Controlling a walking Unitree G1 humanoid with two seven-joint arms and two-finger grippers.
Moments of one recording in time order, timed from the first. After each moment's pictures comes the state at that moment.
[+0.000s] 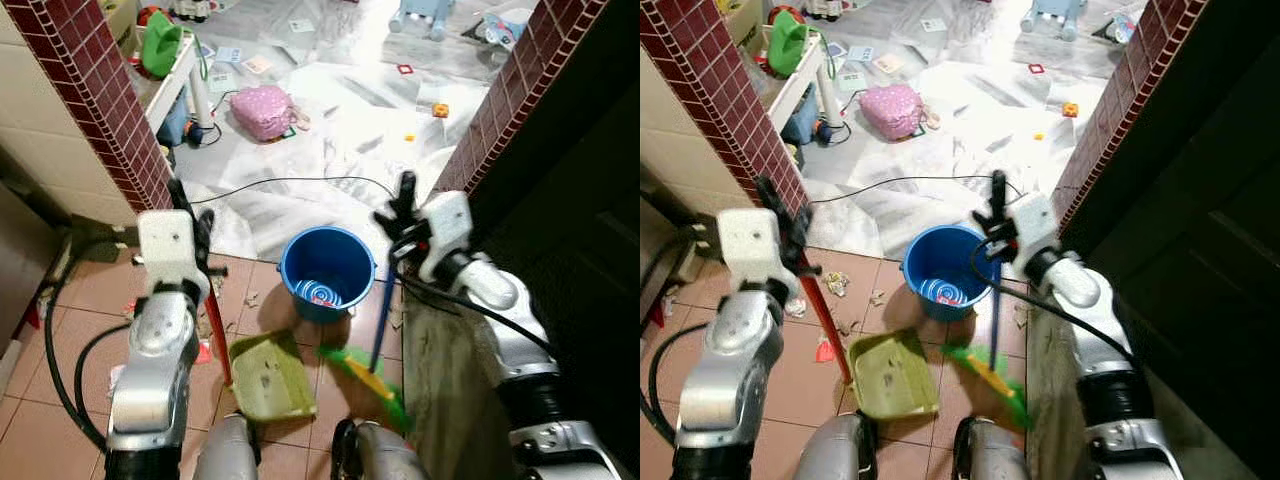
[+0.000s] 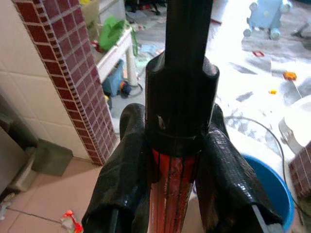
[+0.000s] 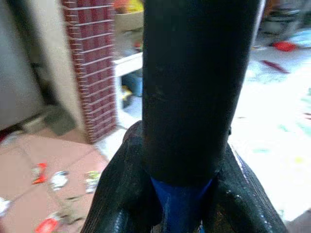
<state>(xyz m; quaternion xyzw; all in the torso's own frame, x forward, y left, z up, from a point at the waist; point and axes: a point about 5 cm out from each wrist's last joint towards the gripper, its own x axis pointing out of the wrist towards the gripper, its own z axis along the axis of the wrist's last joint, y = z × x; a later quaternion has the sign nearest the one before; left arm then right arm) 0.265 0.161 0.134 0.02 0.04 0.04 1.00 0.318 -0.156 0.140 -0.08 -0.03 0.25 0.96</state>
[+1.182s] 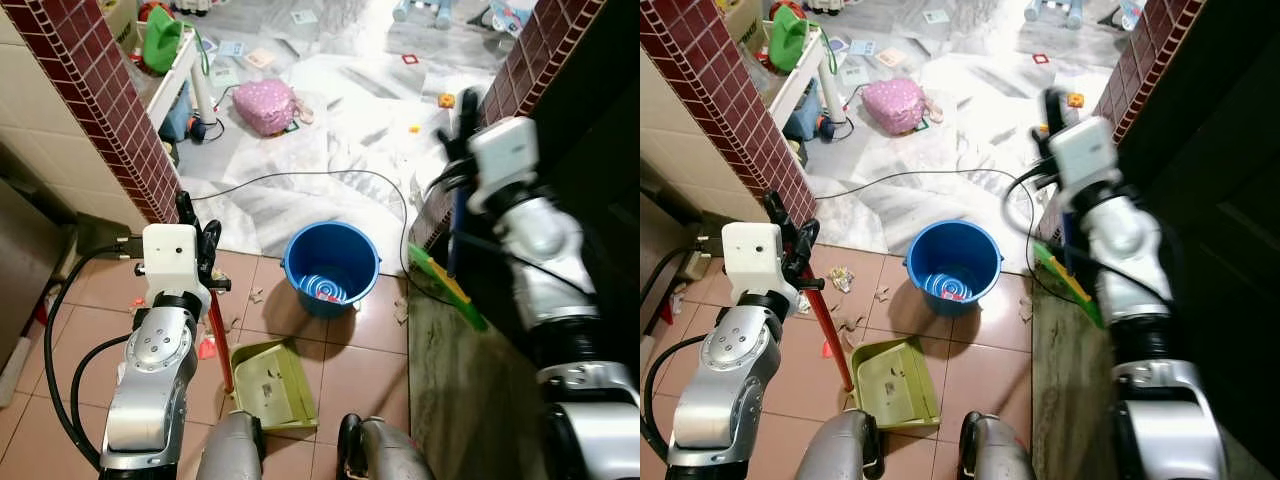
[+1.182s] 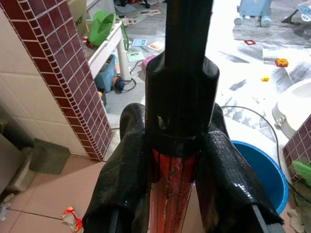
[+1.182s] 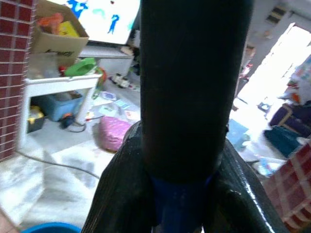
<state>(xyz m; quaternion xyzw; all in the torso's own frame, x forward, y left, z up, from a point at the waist) 0.255 0.159 0.137 0.03 0.04 0.02 1.00 0.355 -0.180 0.195 -0.22 -0.16 0.17 0.95</state>
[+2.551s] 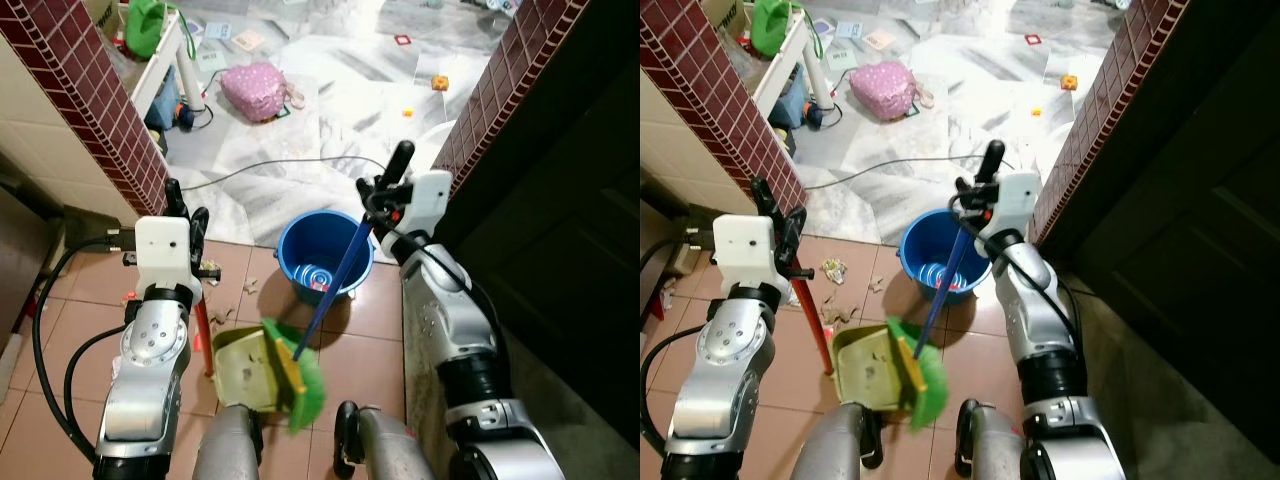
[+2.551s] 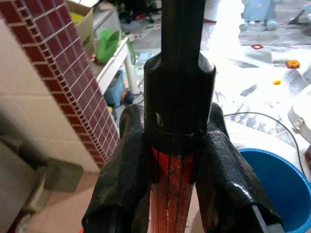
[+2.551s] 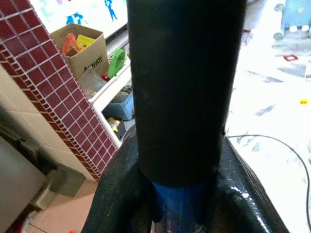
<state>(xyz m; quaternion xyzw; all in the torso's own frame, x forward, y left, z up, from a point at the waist) 0.265 0.170 0.137 0.08 -0.01 0.04 1.00 0.338 -0.098 0.150 0.12 -0.03 0.17 0.98</state>
